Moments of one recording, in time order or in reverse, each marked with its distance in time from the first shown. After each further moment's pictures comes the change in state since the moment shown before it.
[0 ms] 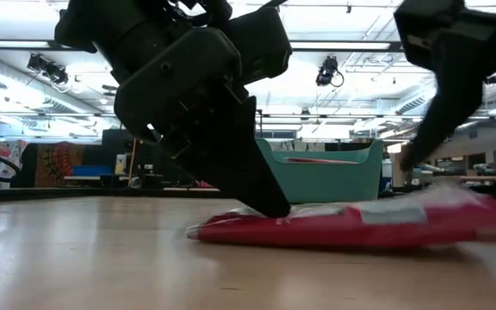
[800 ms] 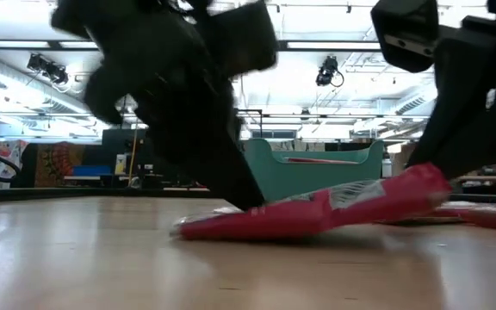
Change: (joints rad) left arm -0.008 -0.063 -0.004 -0.075 0.039 0.039; right arm -0.020 0.001 0.001 0.043 -0.048 -0.065
